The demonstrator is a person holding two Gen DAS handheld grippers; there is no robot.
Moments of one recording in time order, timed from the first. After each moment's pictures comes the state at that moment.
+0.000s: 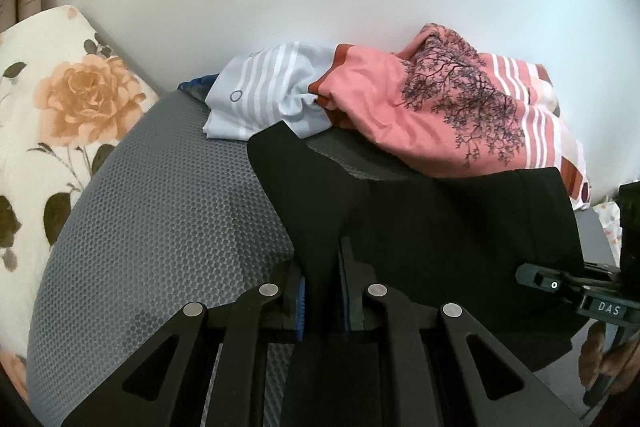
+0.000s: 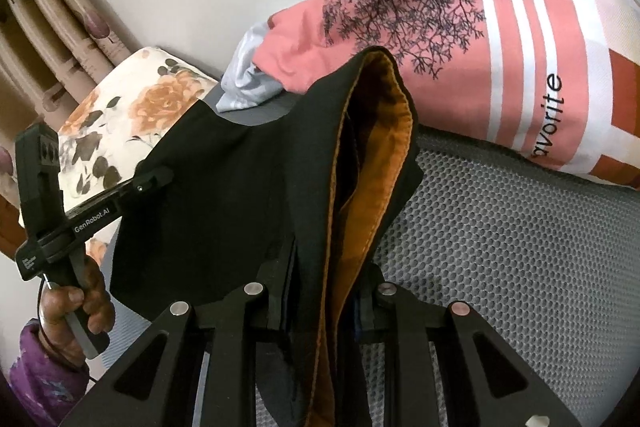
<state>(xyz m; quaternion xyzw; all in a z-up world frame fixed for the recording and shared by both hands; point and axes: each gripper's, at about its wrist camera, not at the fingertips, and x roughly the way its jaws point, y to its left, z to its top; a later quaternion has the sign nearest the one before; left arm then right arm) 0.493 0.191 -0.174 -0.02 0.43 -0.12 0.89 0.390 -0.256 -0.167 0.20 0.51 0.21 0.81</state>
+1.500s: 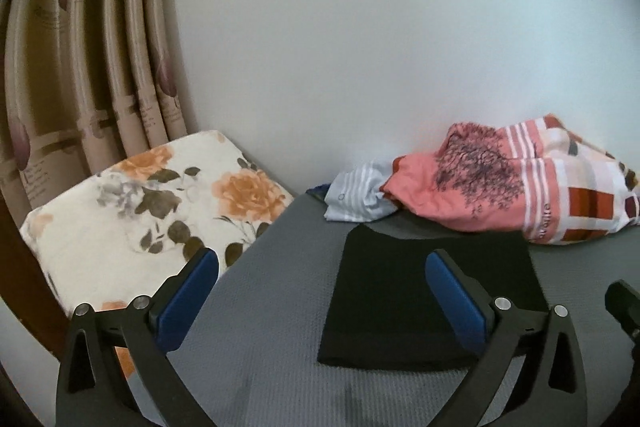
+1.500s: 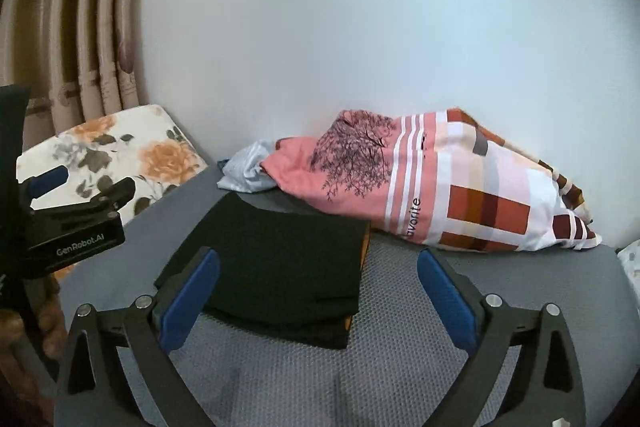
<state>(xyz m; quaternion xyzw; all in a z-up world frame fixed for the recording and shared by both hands) 0.295 0.138 -0.048 0.09 0.24 0.09 0.96 0.217 -0.266 -0.013 0.08 0.32 0.08 0.94</state>
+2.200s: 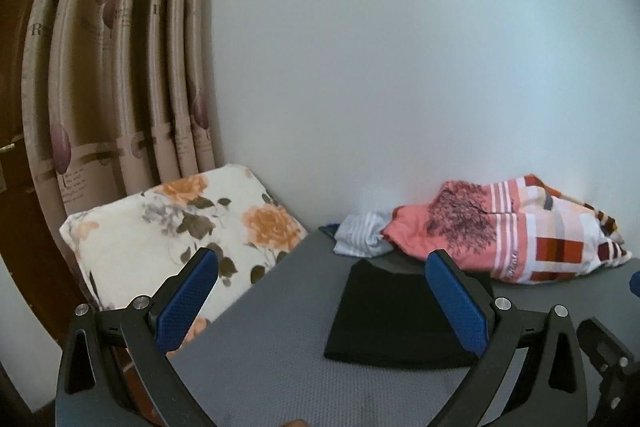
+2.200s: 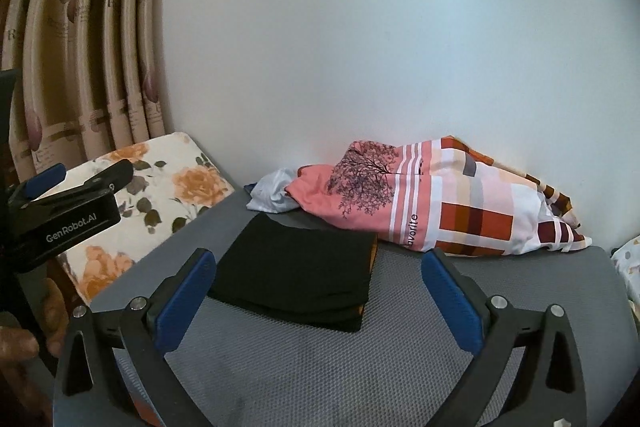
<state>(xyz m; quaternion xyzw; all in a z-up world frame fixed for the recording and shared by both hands) 0.199 0.134 0.030 0.05 0.18 0.09 0.98 0.147 -0.278 0.051 0.10 0.28 0.10 0.95</state>
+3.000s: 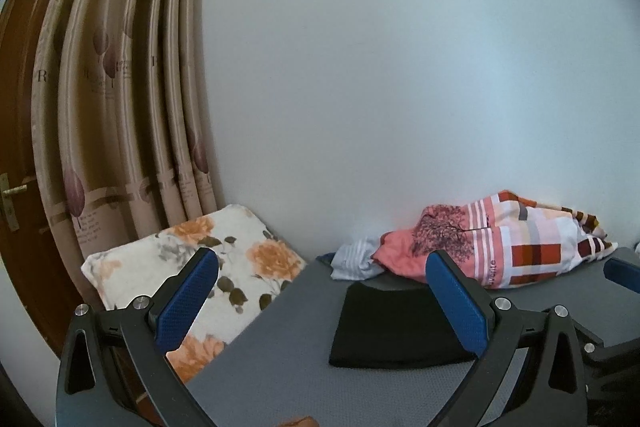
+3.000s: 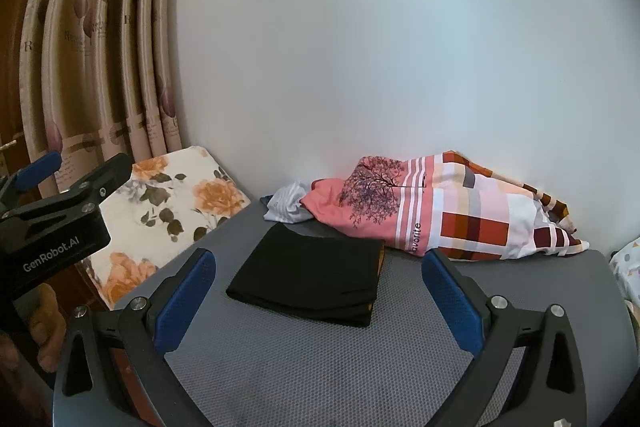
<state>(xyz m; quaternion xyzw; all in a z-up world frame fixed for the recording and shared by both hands) 0.126 0.114 0.071 0.10 0.12 0.07 0.99 0.104 -0.284 0.085 0.11 0.26 0.11 0.95</state>
